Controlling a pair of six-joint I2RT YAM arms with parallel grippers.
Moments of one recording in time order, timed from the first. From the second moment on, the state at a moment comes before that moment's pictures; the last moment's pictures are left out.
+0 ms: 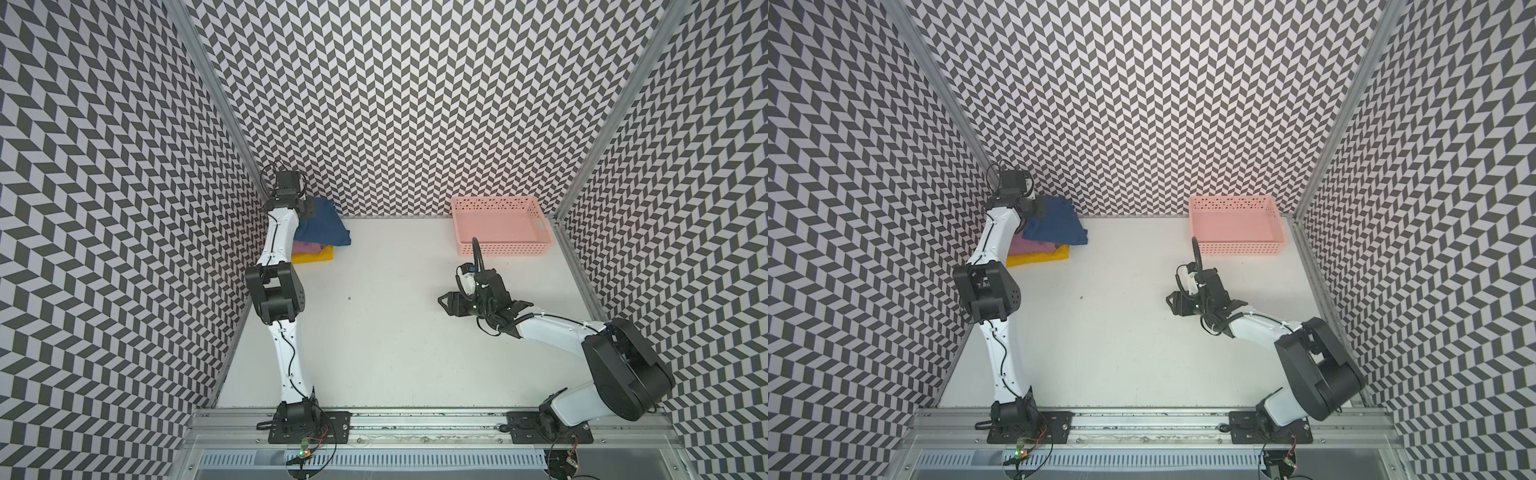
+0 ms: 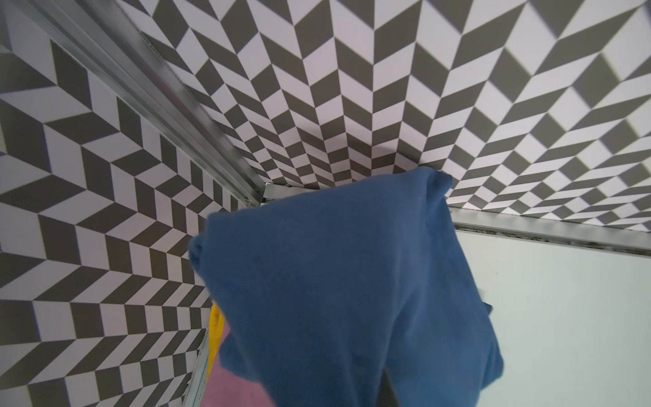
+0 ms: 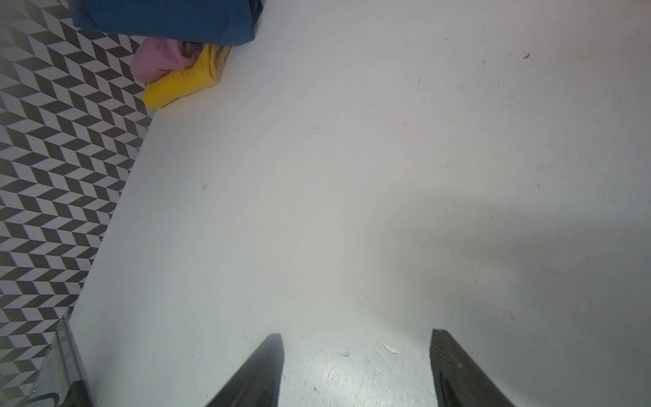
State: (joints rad) left arm 0.13 2.29 2.31 -0.72 -0.05 0.01; right arm 0.51 1.50 0.70 0.11 -0.26 0.43
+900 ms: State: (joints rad) left arm 0.20 2.20 2.04 -0.59 -0.03 -0.01; right arm 0.51 1.50 0.70 0.11 -0.25 0.43
